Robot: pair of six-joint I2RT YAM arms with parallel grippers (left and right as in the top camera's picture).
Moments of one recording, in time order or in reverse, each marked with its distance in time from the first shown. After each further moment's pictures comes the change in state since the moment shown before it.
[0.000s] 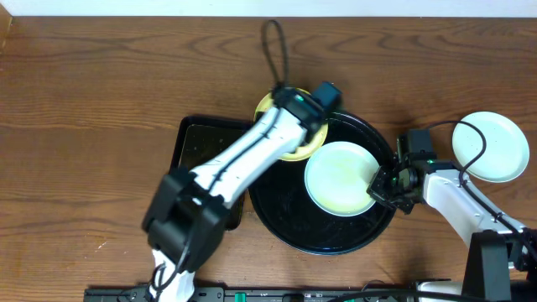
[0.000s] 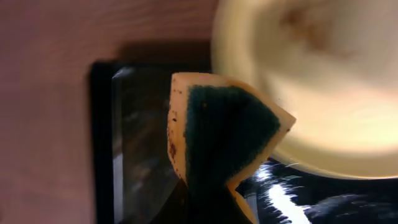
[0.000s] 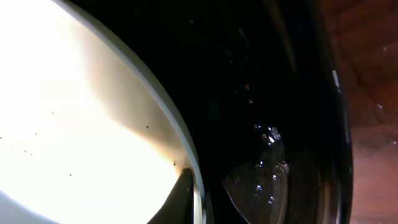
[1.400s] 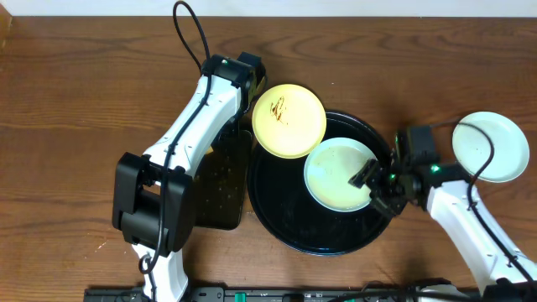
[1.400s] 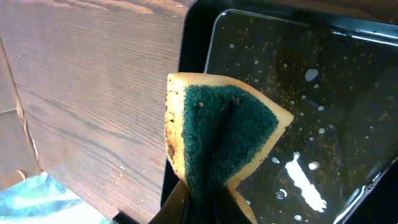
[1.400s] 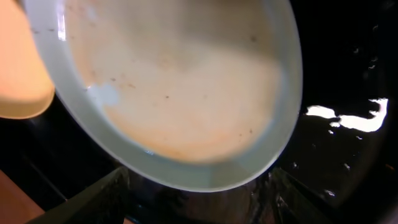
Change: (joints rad) left arm 0.321 -0.010 -0.009 -0.153 0.060 0.080; right arm 0.073 -0.189 0.005 -0.066 -0.173 0.250
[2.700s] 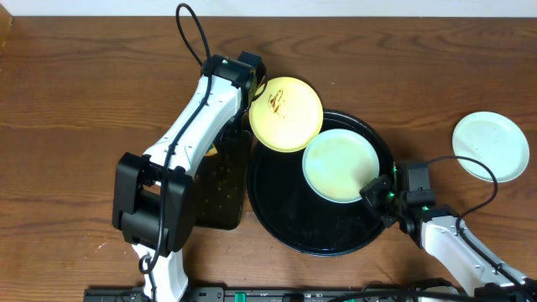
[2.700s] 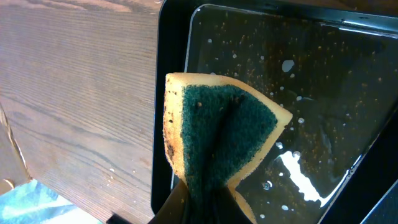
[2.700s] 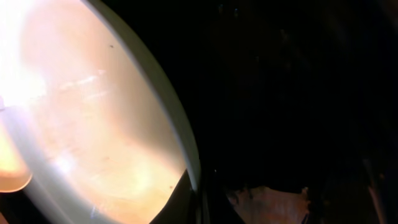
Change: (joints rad) left arm 0.000 0.000 -0.001 0.013 0.053 0.037; right arm 0.000 -0.055 -0.330 0.518 0.134 0.247
